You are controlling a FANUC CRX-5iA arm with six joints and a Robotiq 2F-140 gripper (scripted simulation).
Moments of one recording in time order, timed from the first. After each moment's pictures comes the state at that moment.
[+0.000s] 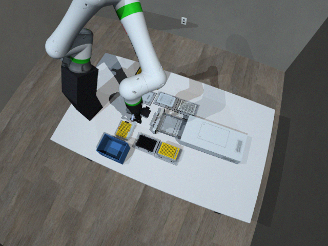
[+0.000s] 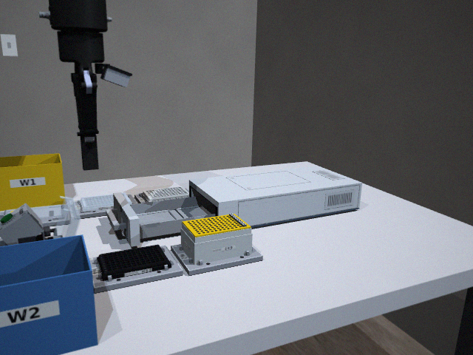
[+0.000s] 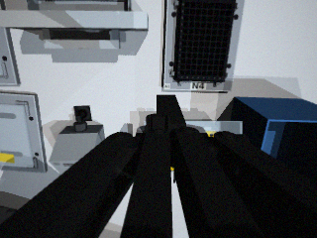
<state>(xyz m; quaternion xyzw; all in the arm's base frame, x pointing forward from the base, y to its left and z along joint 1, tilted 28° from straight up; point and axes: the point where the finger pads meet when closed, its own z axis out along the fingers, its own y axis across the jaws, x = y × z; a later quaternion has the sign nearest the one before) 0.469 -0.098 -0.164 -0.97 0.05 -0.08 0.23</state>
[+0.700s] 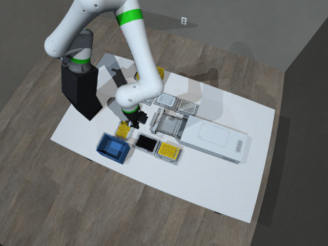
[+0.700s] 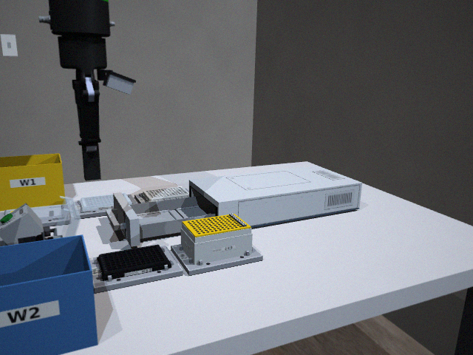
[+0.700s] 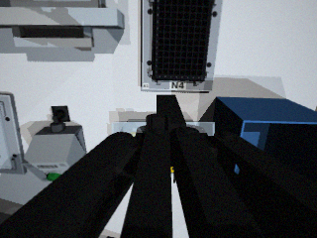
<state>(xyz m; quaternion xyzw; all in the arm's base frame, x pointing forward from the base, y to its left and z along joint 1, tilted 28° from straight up) 0.466 -0.126 -0.190 -0.97 0.05 -0.08 0.23</state>
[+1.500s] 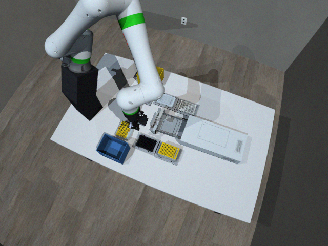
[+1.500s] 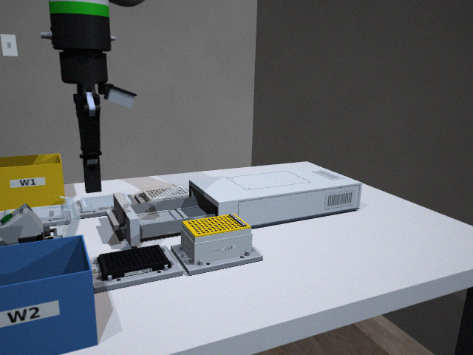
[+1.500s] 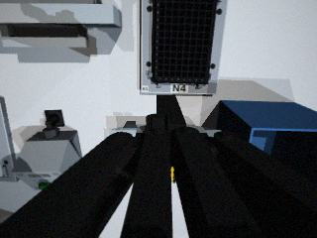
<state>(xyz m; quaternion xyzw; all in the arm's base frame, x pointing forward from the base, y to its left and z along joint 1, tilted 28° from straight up) 0.471 -0.115 -0.211 -0.97 0.05 -0.08 0.23</state>
